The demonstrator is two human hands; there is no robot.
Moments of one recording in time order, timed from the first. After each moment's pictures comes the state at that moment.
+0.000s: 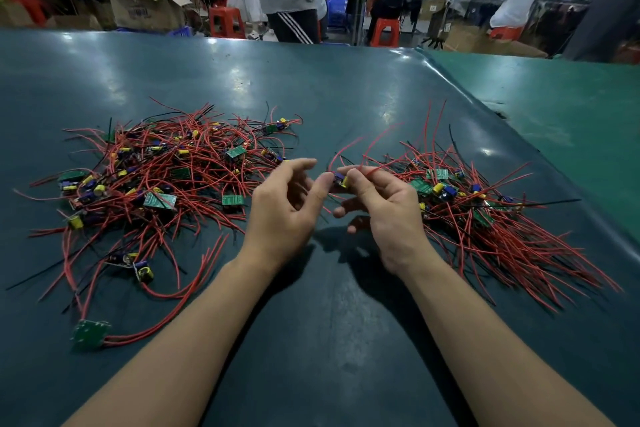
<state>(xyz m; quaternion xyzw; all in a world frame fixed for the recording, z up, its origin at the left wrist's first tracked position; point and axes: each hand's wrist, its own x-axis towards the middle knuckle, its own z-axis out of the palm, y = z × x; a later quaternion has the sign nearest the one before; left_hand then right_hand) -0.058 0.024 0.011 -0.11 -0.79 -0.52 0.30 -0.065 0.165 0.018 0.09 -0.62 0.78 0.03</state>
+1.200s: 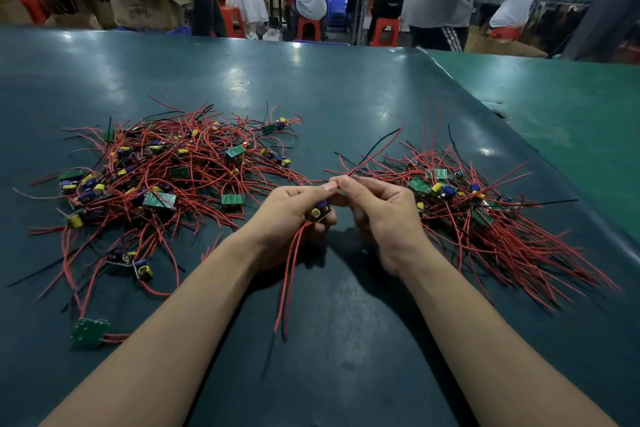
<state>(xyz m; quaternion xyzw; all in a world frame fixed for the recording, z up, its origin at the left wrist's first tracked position) -0.059 0.022 0.025 0.00 -0.61 -0.78 -0.14 -0.063 0.167 0.019 0.04 -0.63 0.78 0.02</state>
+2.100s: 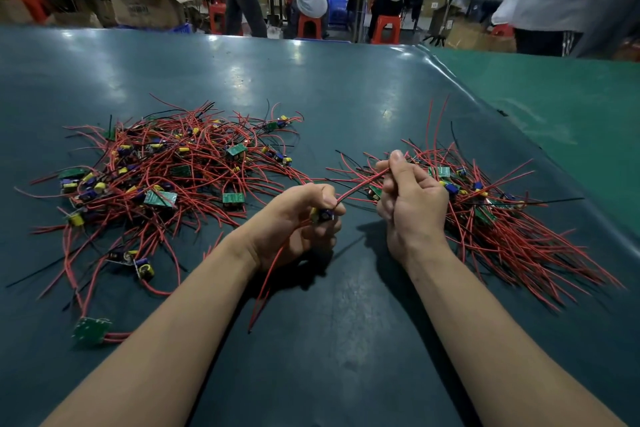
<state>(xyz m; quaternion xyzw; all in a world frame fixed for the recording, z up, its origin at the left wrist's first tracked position) -0.050 0.021 0.032 -0.10 -0.53 -0.81 -0.23 -0.079 0.176 0.019 -0.02 -0.51 0.85 0.14</state>
